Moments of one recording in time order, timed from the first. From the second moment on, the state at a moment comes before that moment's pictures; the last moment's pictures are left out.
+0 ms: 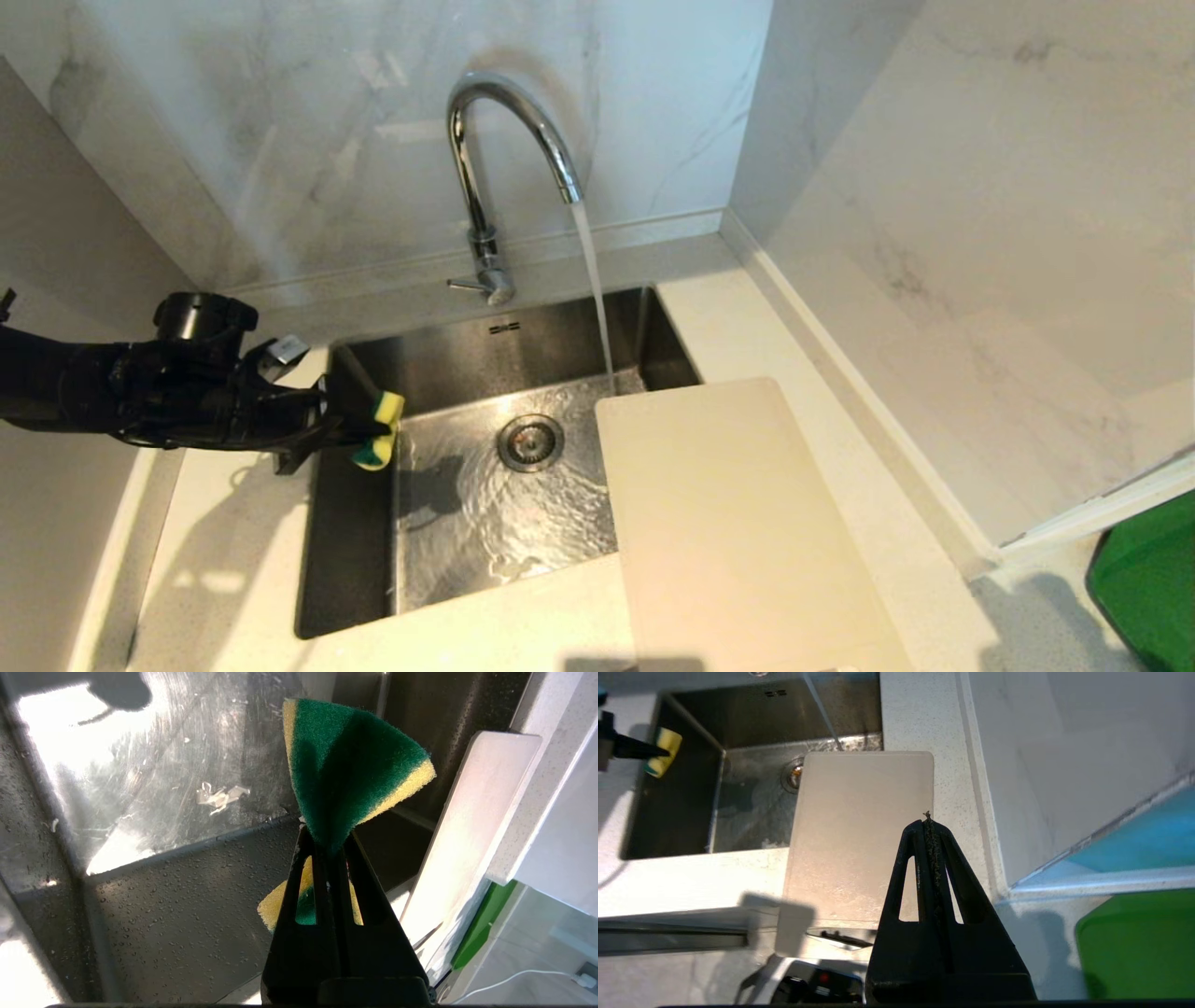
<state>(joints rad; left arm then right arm) -0.06 1.93 -1.21 0.02 -0.58 -0.55 0.44 0.73 -1.12 0.56 -0.22 0.05</state>
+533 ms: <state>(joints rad) -0.06 1.95 -1.21 0.02 -0.58 -0.55 0.34 0.58 -0.93 0.56 -0.16 0.12</state>
